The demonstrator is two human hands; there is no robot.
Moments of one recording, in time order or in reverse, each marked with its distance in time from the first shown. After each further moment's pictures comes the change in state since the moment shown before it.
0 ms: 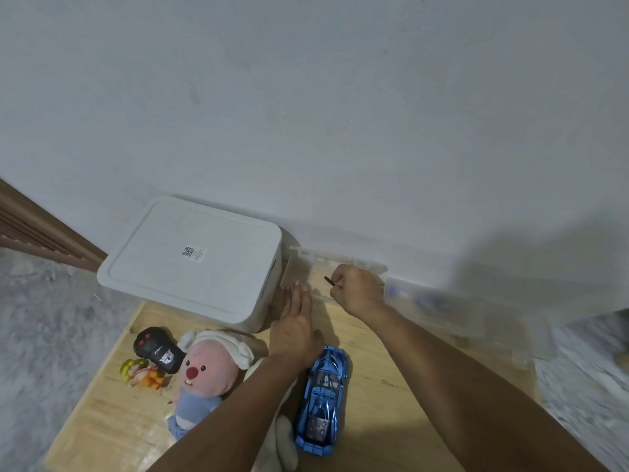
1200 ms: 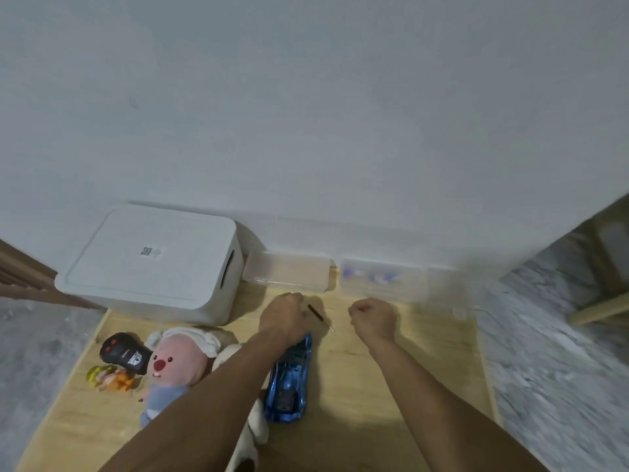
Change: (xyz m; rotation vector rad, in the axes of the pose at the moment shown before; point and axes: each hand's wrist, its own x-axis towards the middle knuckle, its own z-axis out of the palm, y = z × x) left_hand -0.017 0.054 -0.008 -0.068 -0.008 0.055; right_hand -0.101 0.090 0.010 0.606 0.271 0.530
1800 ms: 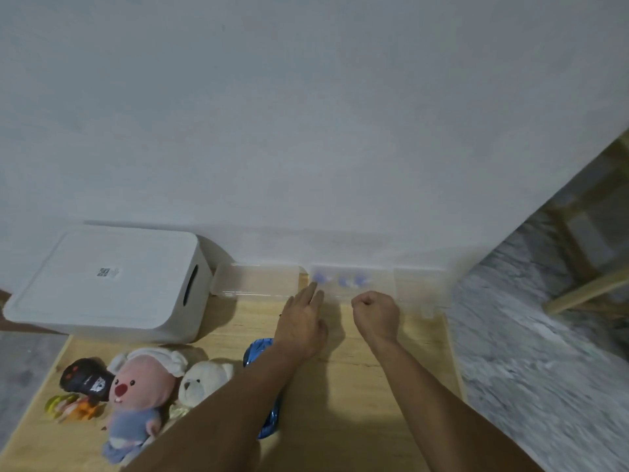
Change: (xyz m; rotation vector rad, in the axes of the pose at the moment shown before) left_hand -0.002 0.063 0.037 0.120 0.127 0.385; right_hand 0.009 -0.004 -0.060 -0.018 0.141 -0.075
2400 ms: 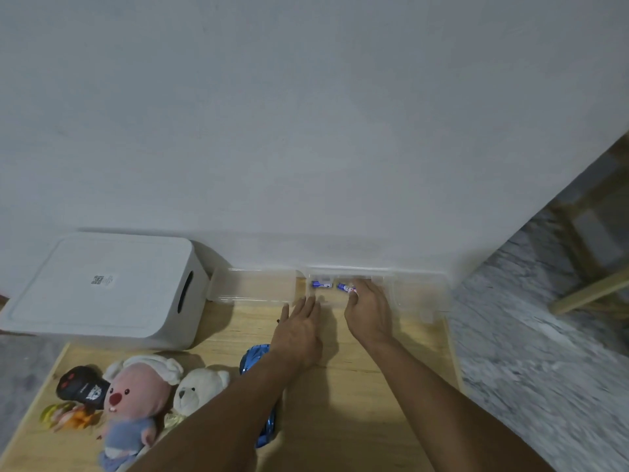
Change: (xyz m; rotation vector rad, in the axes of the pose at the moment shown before) left_hand 0.006 -0.004 0.010 0.211 -0.256 -0.028; right_hand 0.017 -0.002 0.009 -0.266 0.087 -0.439
